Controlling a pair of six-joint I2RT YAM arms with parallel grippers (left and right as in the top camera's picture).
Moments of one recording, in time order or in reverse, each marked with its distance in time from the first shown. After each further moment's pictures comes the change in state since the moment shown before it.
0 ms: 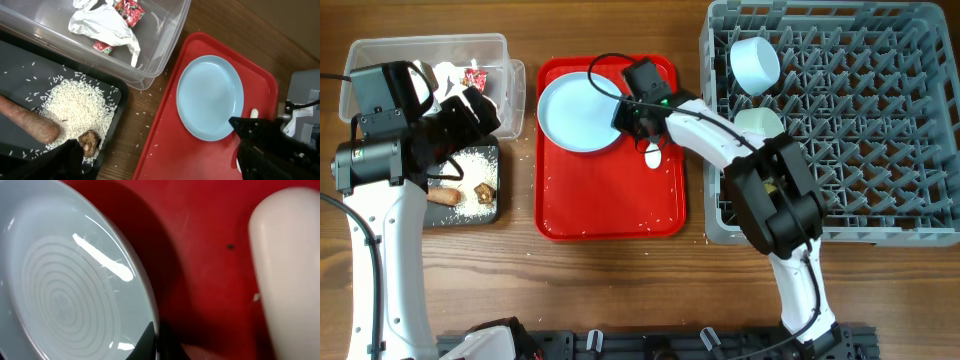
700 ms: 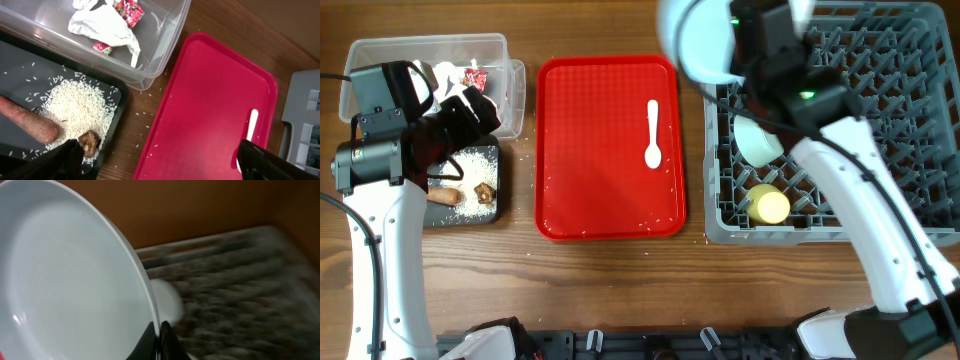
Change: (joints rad) left arm 0.000 0.000 0.000 0.000 0.000 0.000; right arm -0.146 -0.680 0.026 -0.387 0.880 -0.512
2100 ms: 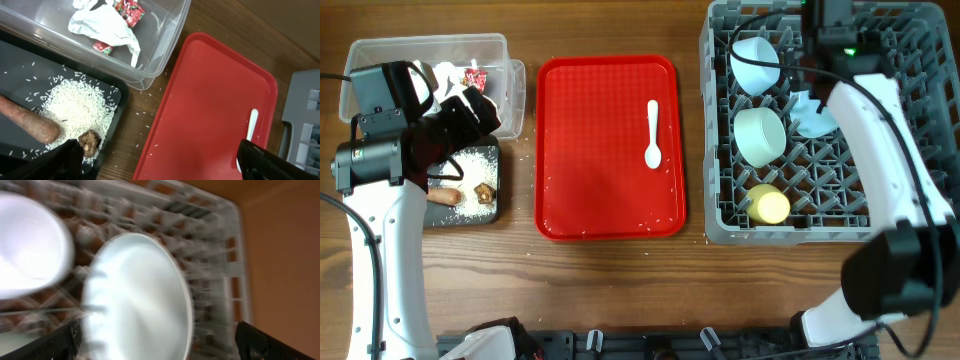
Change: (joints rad) left arm 0.000 0.000 0.000 0.000 0.000 0.000; right arm -0.310 0.153 -0.029 -0.032 -0.189 -0.554
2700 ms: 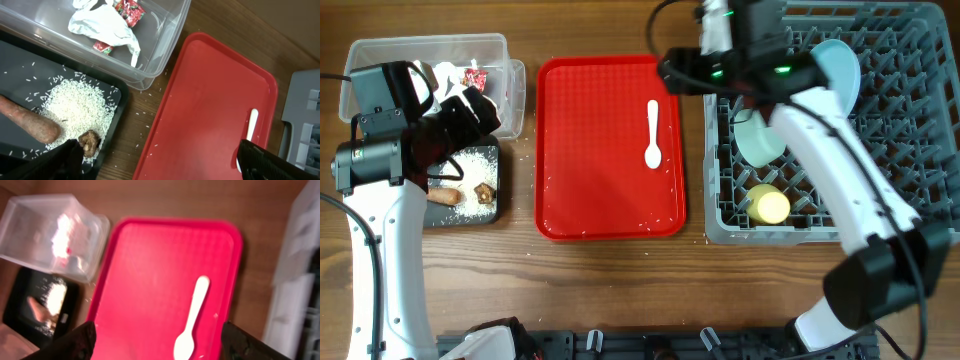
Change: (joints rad) left arm 0.000 0.000 0.000 0.000 0.000 0.000; right arm 0.293 0.040 0.000 0.135 -0.764 0.482
